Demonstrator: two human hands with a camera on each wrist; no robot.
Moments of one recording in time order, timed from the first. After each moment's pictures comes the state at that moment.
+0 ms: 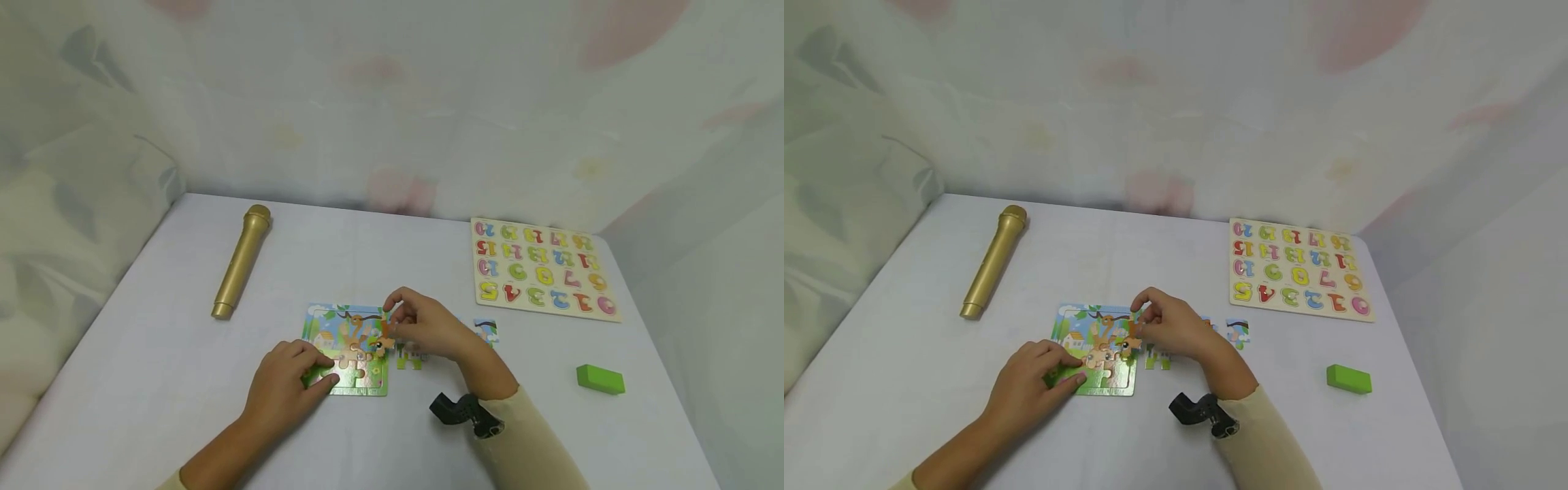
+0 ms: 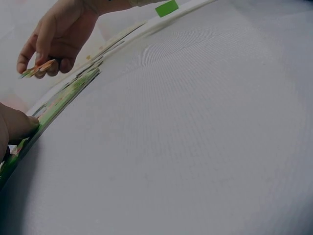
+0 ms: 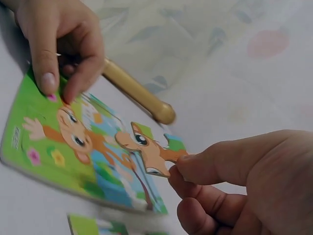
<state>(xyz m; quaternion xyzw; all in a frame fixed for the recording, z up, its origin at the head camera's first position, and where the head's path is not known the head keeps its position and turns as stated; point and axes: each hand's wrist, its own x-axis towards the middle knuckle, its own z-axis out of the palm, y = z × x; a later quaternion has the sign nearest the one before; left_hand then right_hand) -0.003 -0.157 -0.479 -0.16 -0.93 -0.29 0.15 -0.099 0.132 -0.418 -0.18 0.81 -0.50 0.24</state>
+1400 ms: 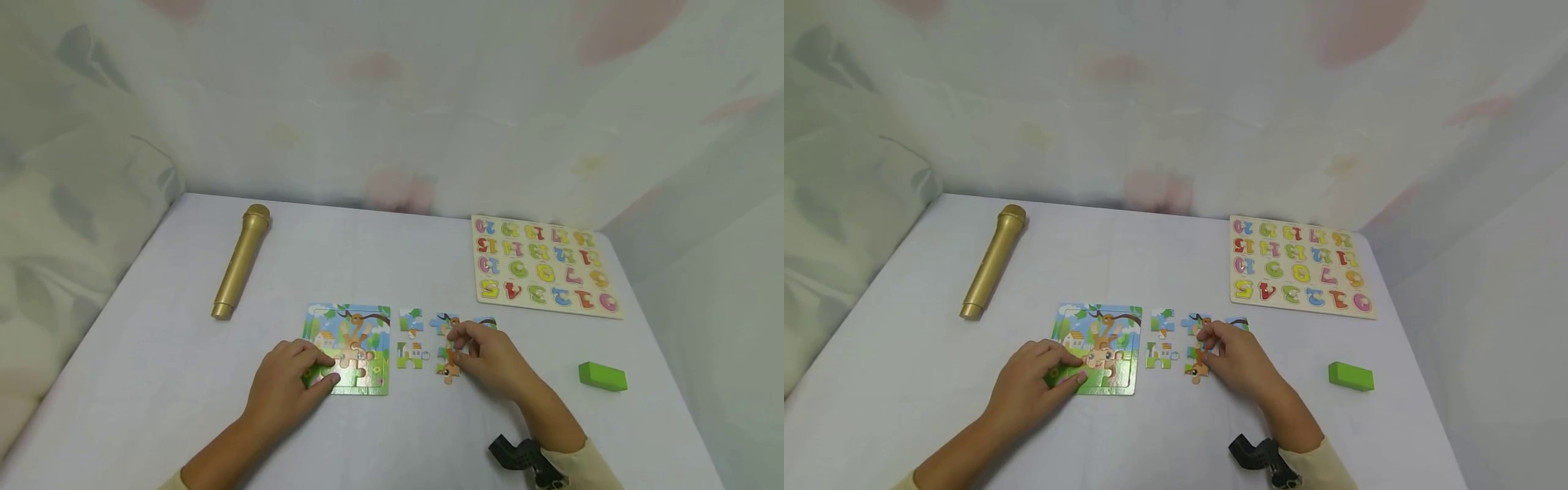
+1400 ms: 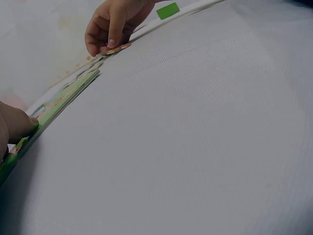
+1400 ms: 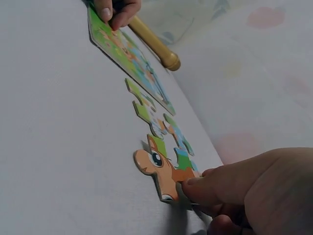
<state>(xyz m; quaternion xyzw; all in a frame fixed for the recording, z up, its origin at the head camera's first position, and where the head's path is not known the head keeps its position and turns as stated) -0.002 -0.156 -0.477 -0.16 -0.93 -0.29 0.15 -0.047 0.218 -0.447 -0.11 0.91 -0.38 0.10</state>
